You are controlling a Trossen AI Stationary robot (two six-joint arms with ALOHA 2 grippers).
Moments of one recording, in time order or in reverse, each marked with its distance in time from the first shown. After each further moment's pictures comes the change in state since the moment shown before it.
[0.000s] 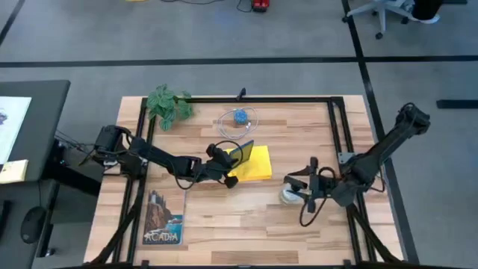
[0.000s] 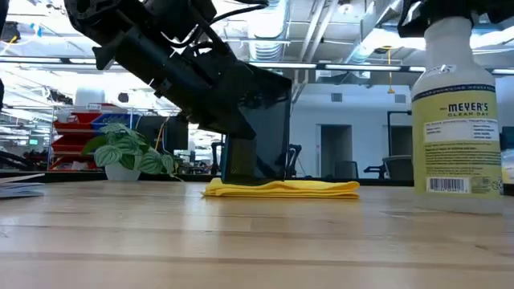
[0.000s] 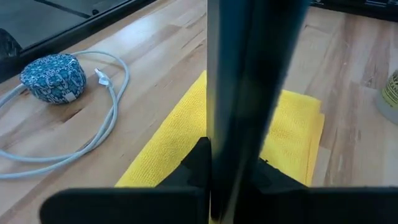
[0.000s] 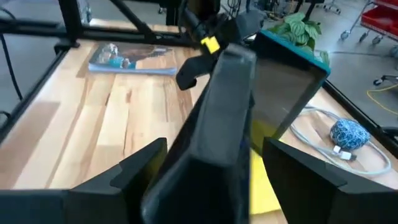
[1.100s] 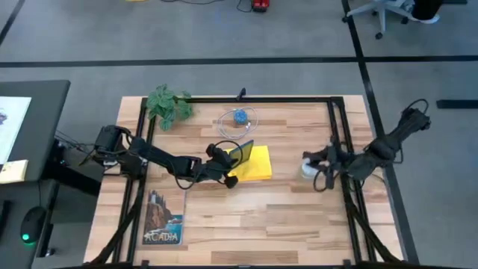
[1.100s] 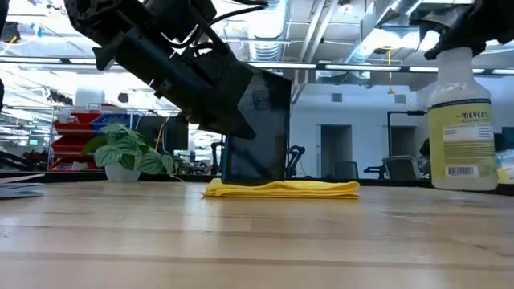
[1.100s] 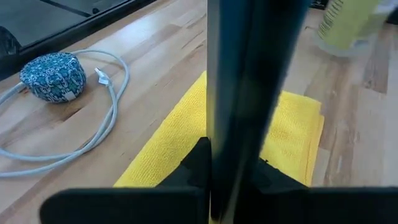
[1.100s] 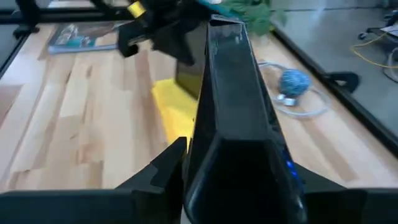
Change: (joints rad) left arm 0.003 0.000 0.000 0.003 0.000 -0.008; right arm -0.109 -0.491 -0.004 -0.609 -0.061 0.150
